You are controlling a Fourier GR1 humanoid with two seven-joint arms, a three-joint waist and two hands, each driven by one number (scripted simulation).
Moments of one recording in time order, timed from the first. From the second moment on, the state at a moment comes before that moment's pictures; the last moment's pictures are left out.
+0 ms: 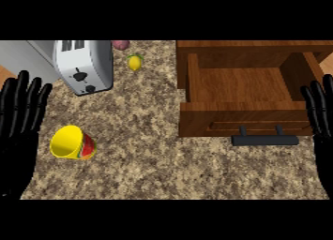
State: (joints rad) left arm -0.02 0.10 -0.02 -2.10 0.02 -0.01 0.03; right arm 0.00 -0.10 -0.01 -2.10 0.03 0.04 -0.02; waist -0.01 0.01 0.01
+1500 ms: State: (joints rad) left arm -0.04 0.32 0.20 -1.82 0.73 -0.60 0.11; right arm -0.07 -0.04 0.03 -2.04 -0.07 0.07 0.09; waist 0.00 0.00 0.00
